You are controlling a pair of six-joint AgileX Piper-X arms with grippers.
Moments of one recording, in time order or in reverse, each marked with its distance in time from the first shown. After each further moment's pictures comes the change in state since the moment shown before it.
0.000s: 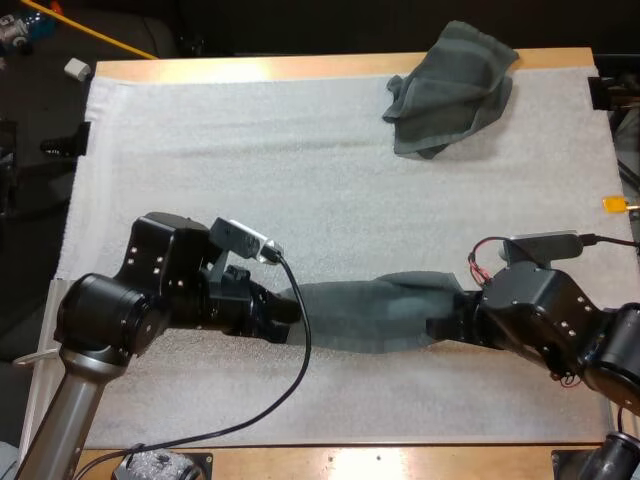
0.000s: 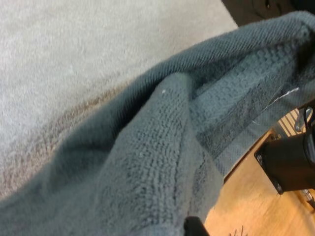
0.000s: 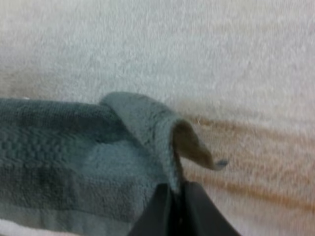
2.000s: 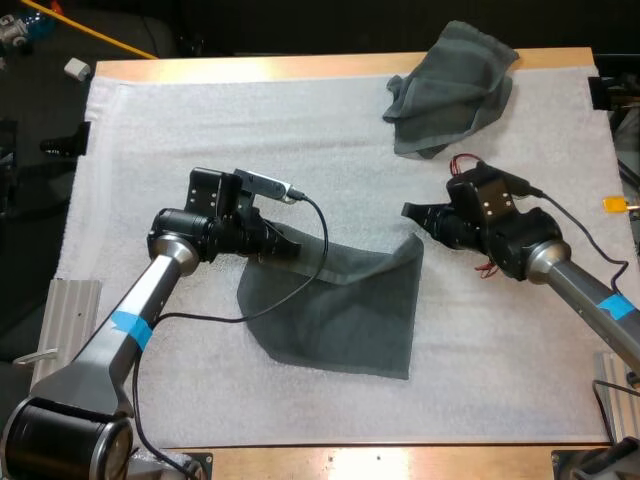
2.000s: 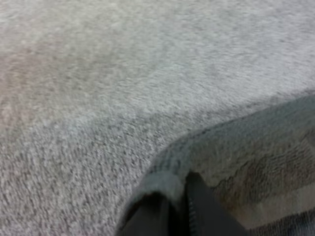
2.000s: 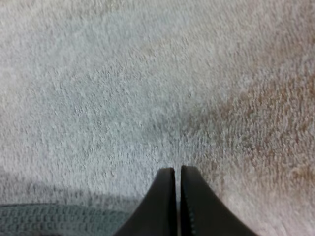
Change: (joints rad) left arm 0.137 0.539 0.152 -0.634 -0.365 0.112; right arm -0.428 0.553 0.170 -0.692 -0.194 0.026
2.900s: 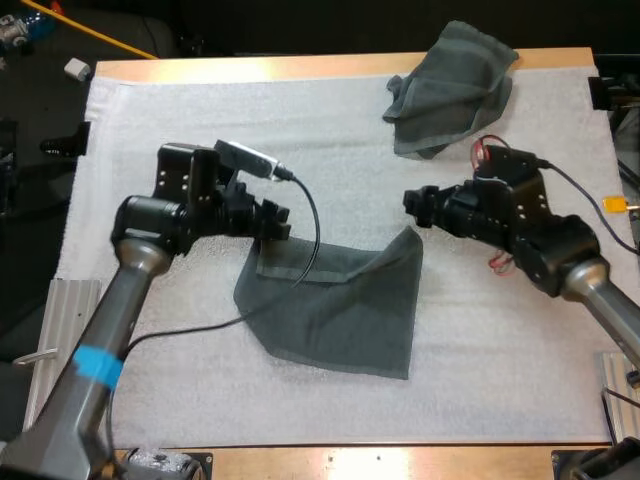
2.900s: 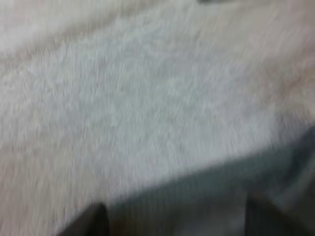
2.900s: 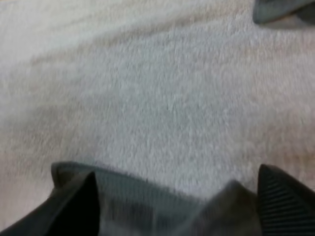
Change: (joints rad) left arm 0.023 -0.124 -0.141 0.130 0.042 0.043; right arm -0.014 -0.148 0.000 -0.097 -0.140 -0.161
